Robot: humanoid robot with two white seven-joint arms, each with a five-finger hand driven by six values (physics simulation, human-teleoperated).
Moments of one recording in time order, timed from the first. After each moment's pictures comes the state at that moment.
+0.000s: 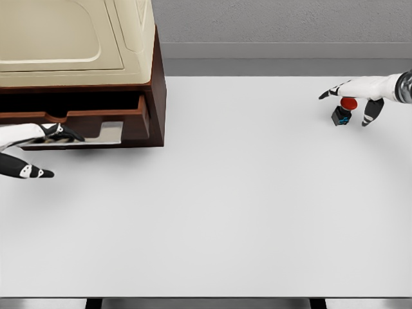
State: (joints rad) left arm -0.33 1.32 -0.49 -1.76 0.45 -0.25 -0.59; right arm -1.06 -0.60 0.78 -0.64 0.60 -0.61 0.61
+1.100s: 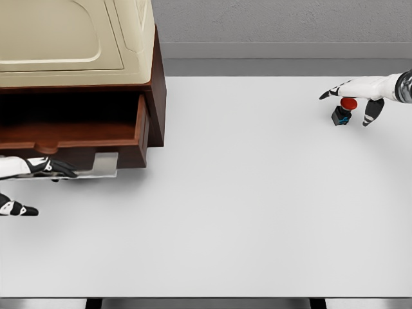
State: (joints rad) left arm -0.24 1.51 -0.61 -1.78 0.57 -0.57 -0.56; right arm -1.06 -0.60 0.78 -0.64 0.61 -0.61 0.61
